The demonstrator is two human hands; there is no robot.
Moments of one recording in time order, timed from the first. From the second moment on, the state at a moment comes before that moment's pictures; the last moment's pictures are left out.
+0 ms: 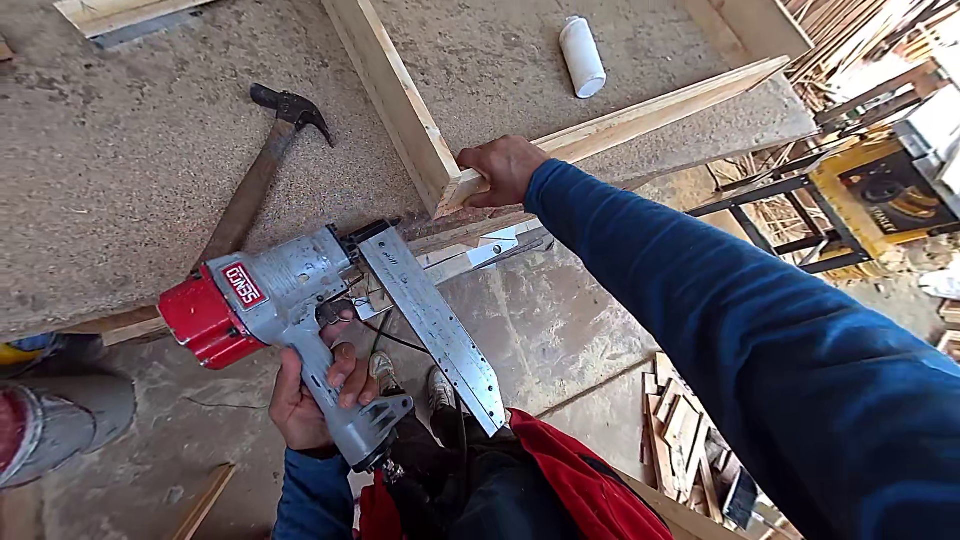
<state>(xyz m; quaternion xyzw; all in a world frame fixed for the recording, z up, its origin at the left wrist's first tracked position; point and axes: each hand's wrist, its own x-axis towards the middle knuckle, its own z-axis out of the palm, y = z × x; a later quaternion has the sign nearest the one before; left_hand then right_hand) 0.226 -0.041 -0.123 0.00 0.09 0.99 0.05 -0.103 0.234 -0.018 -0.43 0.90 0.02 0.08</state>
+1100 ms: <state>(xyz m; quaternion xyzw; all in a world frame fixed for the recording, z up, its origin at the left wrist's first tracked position) 0.214 0.014 -0.165 0.03 0.03 1.00 0.07 -0.083 0.249 -0.022 -0.44 0.90 0.02 0.04</state>
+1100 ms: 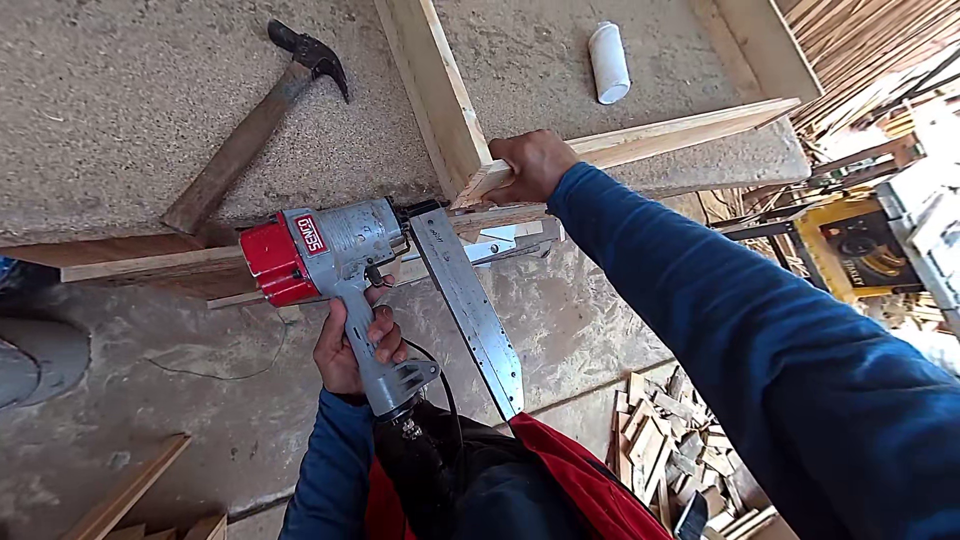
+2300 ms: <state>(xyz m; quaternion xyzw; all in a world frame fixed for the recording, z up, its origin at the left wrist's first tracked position) 0.220 0.007 -0.167 0.03 0.03 0.99 0.12 -0.065 0.268 -0.024 -0.46 0.89 0.01 0.03</state>
